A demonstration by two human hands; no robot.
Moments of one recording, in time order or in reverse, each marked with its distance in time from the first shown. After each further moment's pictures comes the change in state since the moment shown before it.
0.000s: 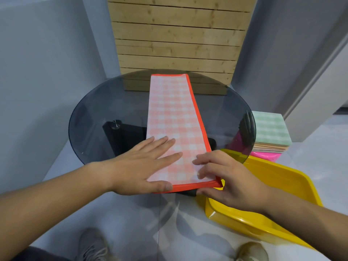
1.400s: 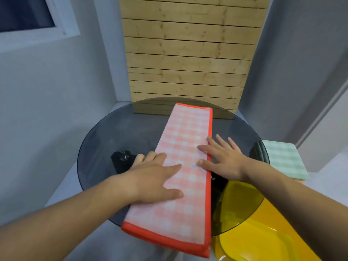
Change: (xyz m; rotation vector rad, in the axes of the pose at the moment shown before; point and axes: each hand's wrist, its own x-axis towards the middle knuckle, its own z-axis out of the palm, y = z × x) left_hand 0.032 -0.022 -0.037 -0.133 0.012 -0.340; right_hand 0.120 0.081 -0.023 -0.272 -0.387 0.516
